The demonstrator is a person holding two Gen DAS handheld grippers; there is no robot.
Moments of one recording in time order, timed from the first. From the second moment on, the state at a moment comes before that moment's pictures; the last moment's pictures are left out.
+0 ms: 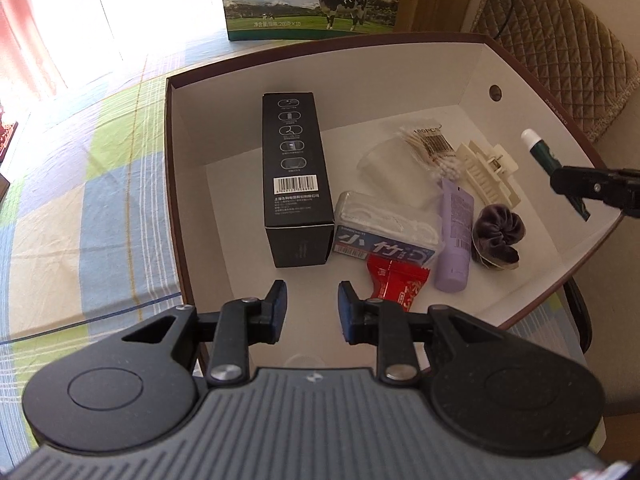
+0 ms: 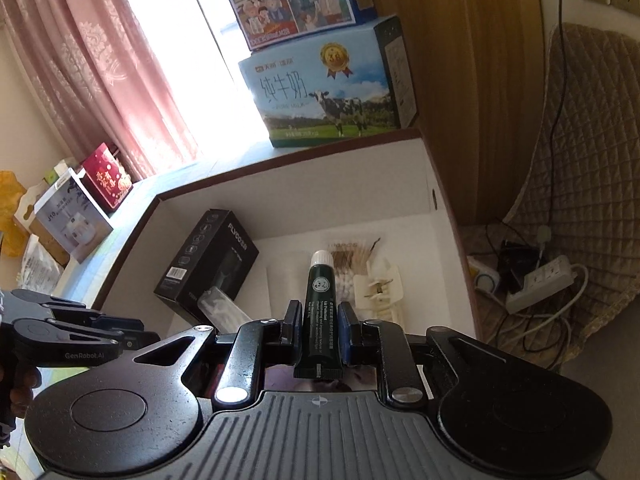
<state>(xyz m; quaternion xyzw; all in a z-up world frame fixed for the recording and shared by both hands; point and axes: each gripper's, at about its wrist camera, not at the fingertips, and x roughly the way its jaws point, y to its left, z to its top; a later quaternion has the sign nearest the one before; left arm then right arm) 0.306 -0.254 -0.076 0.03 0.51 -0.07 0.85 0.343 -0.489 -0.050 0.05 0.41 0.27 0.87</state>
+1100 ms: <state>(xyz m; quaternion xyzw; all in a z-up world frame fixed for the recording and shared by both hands) 0.299 -0.266 -0.041 0.00 0.47 -0.02 0.88 0.346 -0.465 -0.059 0.01 0.43 0.29 0.86</state>
